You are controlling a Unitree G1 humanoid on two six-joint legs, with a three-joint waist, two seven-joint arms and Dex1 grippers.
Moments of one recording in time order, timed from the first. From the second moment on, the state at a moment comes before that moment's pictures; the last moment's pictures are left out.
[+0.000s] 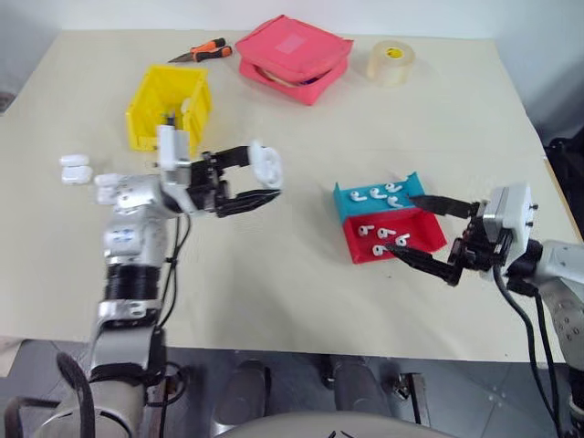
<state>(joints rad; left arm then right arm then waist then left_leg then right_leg) -0.73 0.32 0.06 0.40 -0.47 -0.07 -1.33 -0.02 -0.78 -0.28 -0.46 0.61 0.40 0.96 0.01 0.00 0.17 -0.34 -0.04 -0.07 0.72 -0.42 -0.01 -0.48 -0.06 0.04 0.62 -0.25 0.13</state>
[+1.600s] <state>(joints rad) -0.54 0.21 -0.11 0.19 -0.39 0.08 -1.14 -0.04 -1.15 -0.20 -0.55 0.33 0.55 1.01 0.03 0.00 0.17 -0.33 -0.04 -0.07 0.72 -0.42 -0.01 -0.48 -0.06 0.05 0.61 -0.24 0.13</state>
